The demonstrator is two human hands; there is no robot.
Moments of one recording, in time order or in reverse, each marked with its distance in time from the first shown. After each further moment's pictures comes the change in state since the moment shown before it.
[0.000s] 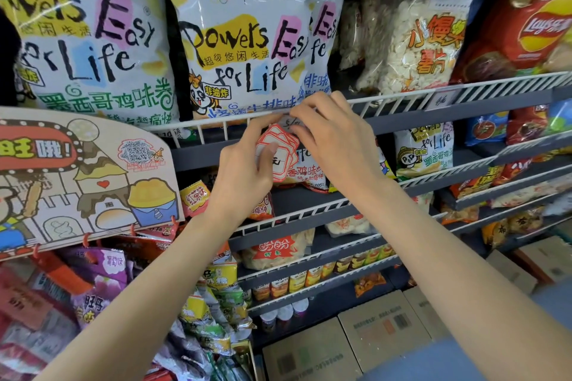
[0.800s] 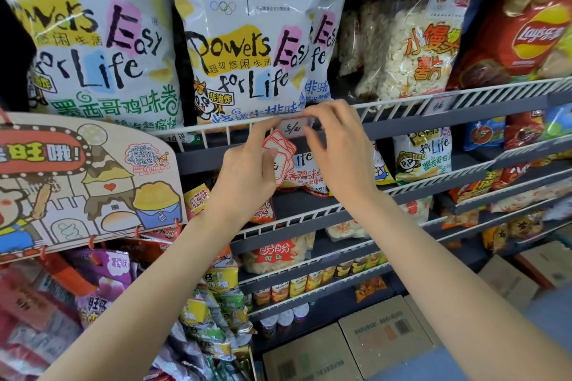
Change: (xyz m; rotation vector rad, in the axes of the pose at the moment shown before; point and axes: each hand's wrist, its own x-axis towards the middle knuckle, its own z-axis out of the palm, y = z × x) left_hand 0.002 0.008 -0.009 0.135 -0.078 -0.038; right_hand -0.009 -0.005 0.004 0.232 0.040 0.279
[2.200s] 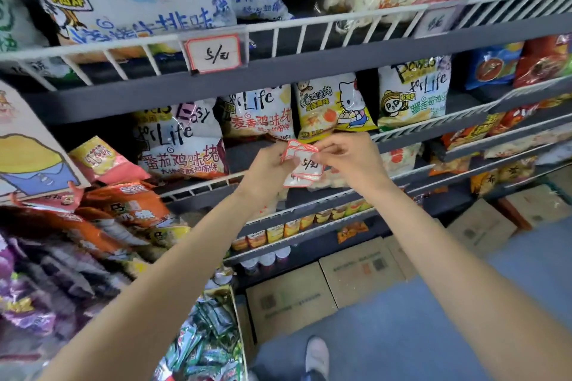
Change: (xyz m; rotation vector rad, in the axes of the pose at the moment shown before) left_hand -0.018 -0.008 0.152 -0.531 -0.403 -0.554; right_hand -0.089 0.123 0.008 0.514 -0.571 0.717
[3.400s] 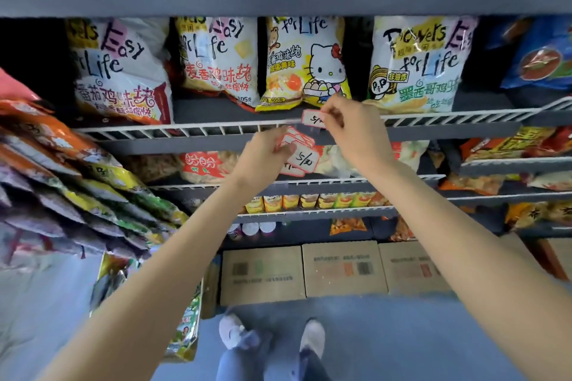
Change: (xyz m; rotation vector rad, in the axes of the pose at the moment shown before) left_hand 0.026 0.000 0.119 0.319 0.239 -0.189; right_hand 0.054 0.090 -0.078 -0.443 -0.069 -0.468
